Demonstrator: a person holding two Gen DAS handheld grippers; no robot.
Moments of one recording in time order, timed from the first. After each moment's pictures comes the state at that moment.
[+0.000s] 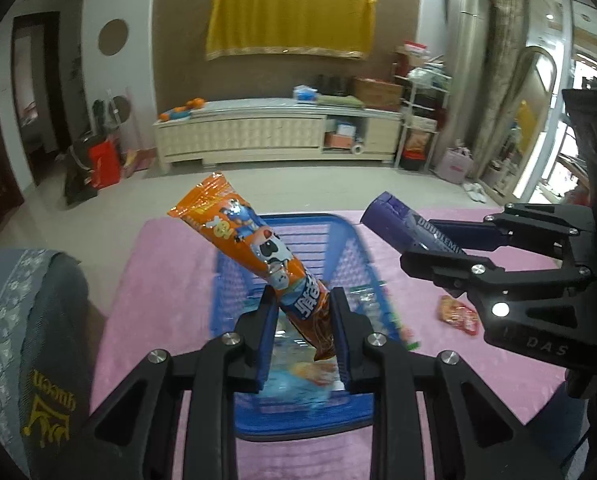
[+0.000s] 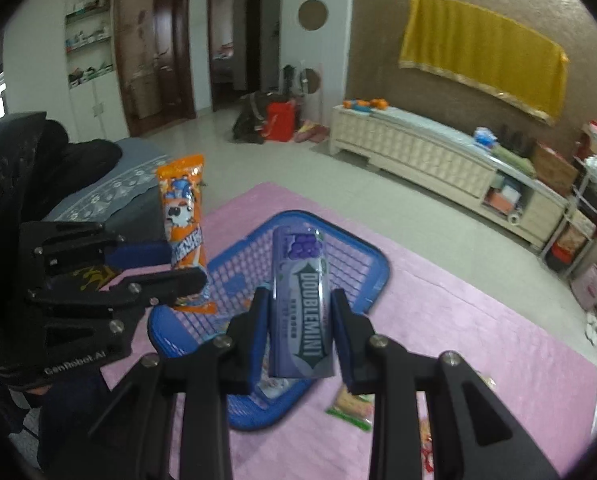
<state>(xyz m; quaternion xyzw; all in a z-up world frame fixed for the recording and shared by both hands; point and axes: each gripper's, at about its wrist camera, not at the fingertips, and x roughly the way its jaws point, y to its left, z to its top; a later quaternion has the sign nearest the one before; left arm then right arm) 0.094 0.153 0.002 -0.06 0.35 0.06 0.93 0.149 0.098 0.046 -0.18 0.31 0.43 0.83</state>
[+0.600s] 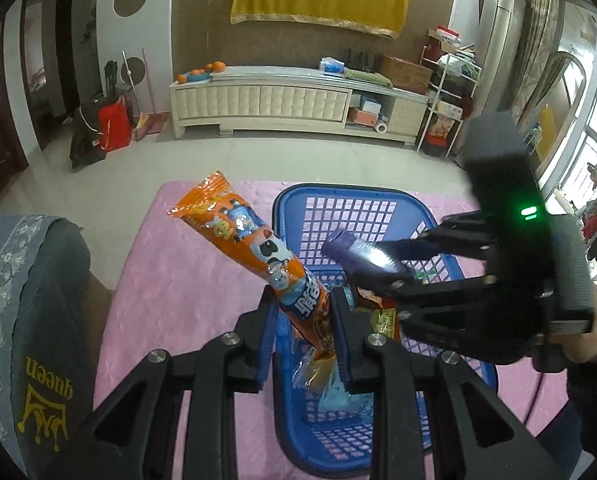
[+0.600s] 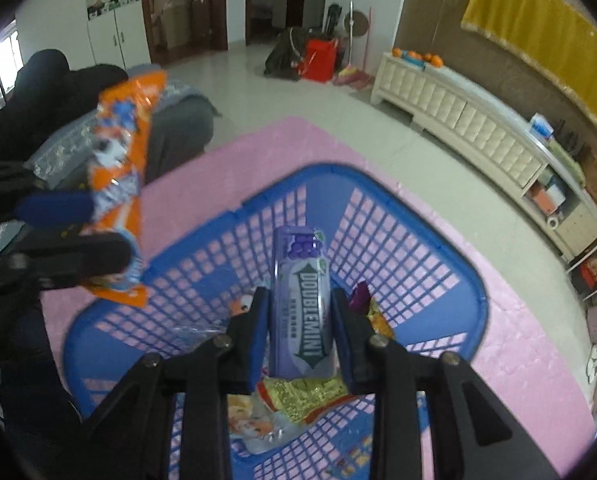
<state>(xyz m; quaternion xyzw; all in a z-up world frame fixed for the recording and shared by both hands) 0.127 0.212 -0.038 -0.09 0.39 0.07 0.91 0.209 0.196 -0.047 -0.28 0.38 0.45 0.76</state>
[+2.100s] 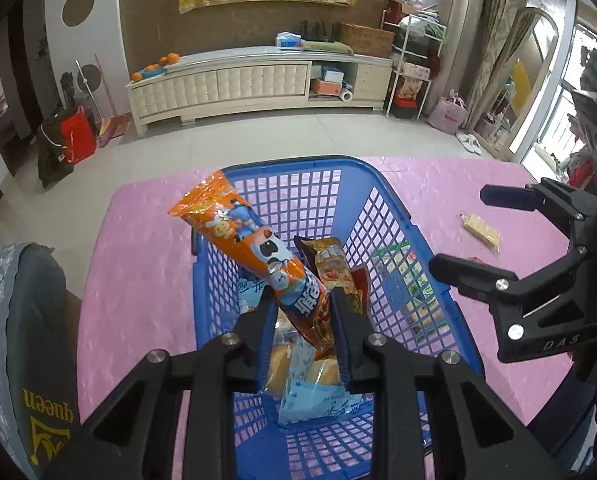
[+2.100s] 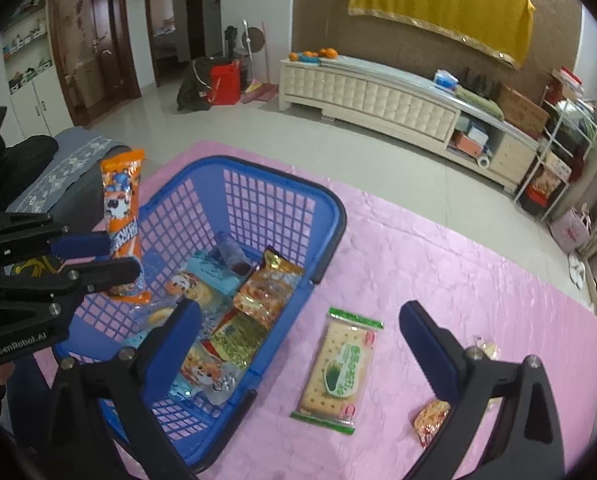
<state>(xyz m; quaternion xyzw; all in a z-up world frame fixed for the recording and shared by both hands) 0.158 0.181 -0.045 -0.05 0.43 0.01 0.90 0.210 0.098 -0.012 -0.18 0.39 0.33 0.84</state>
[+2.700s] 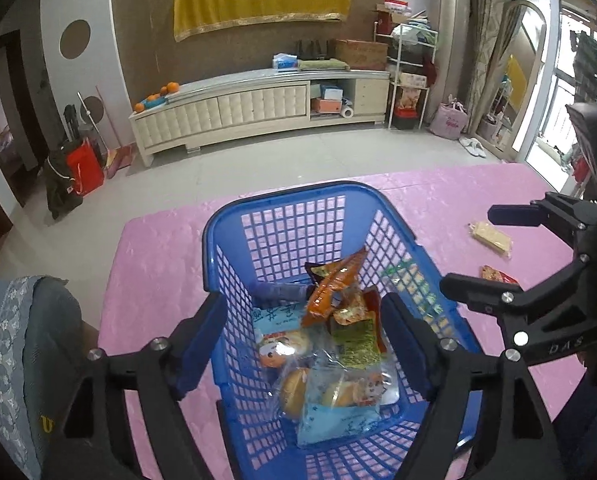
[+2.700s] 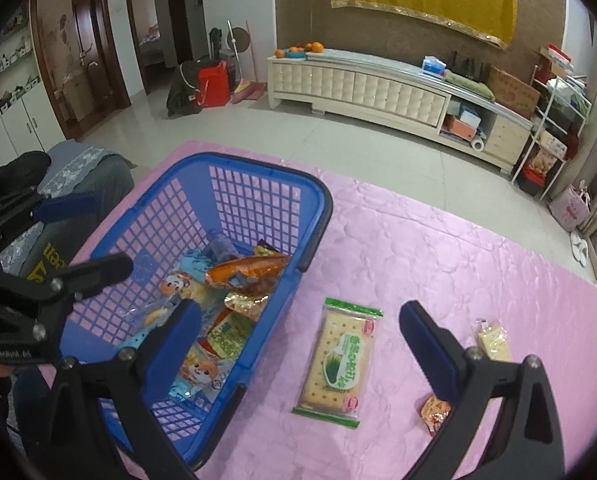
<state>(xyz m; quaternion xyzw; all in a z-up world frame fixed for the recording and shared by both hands) 0.155 0.169 -0.034 0.00 0.40 0.02 0.92 0.213 0.082 -0.012 -0.15 0.40 0.32 0.84</state>
